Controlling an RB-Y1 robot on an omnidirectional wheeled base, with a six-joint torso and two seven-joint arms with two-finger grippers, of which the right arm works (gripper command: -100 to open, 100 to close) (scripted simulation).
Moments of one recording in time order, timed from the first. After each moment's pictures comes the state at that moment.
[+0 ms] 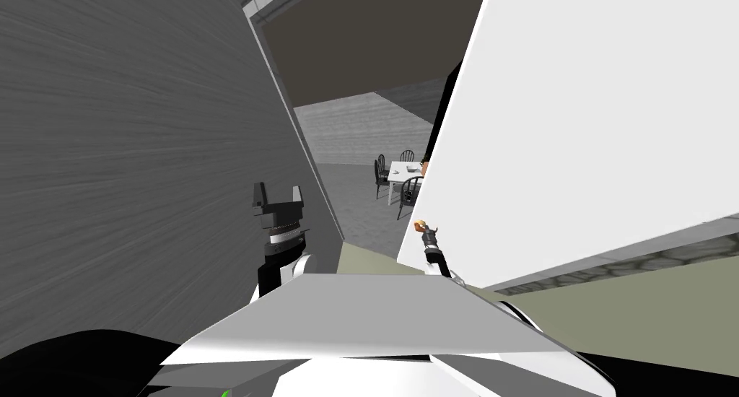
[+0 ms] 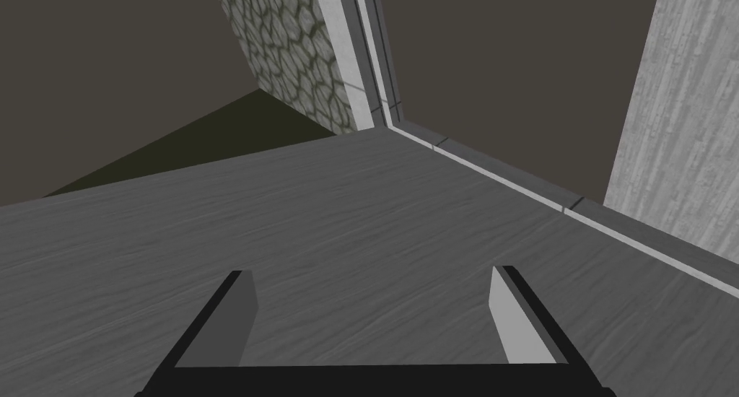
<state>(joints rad) -0.16 -0.25 0.03 -0.53 -0.38 -0.86 -0.01</state>
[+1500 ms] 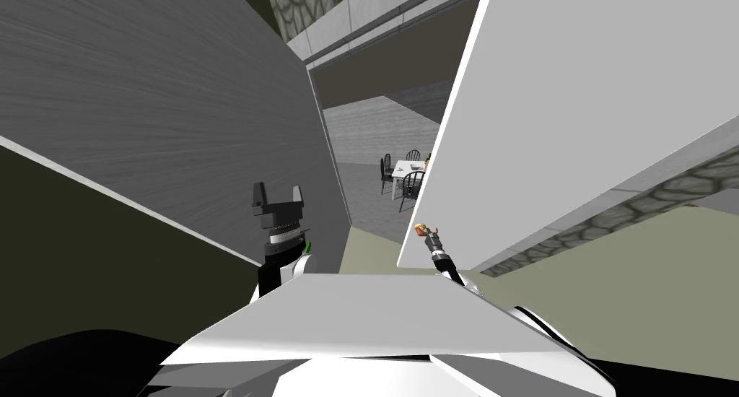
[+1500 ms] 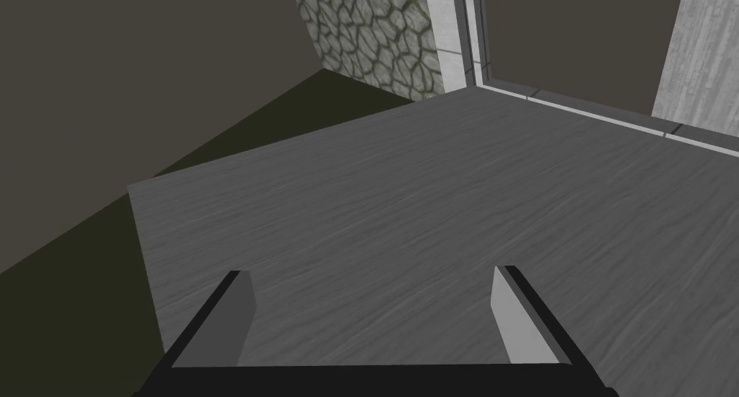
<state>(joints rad) -0.11 -0.37 0.20 -0.53 -0.33 -0.93 -0.18</state>
